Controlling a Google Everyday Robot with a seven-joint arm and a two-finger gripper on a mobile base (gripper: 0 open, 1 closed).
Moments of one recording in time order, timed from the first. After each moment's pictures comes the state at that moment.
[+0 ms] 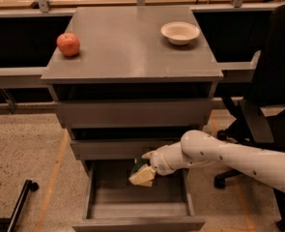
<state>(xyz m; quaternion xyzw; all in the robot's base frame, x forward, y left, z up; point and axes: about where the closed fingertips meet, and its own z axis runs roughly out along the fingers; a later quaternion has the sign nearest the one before) 0.525 0.004 0.523 -0.46 0.79 0.31 0.26</state>
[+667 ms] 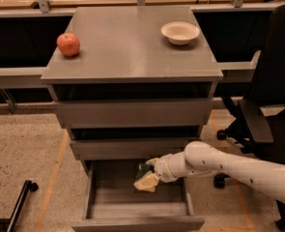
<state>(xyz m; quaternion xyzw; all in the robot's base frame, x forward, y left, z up) 0.528 -0.013 0.467 -0.45 0.79 0.32 0.27</state>
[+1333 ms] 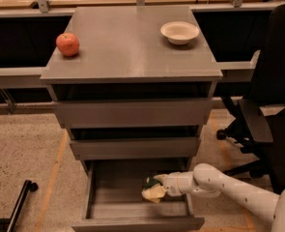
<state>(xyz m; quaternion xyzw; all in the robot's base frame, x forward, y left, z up) 0.536 -0.048 0.343 -0.35 0.81 0.38 0.27</state>
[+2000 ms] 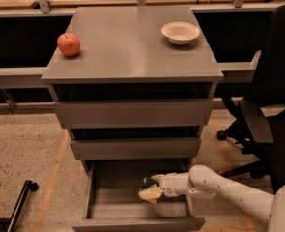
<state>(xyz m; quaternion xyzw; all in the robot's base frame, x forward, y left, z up) 0.539 -0.035 0.332 -0.36 0.81 0.38 0.28</state>
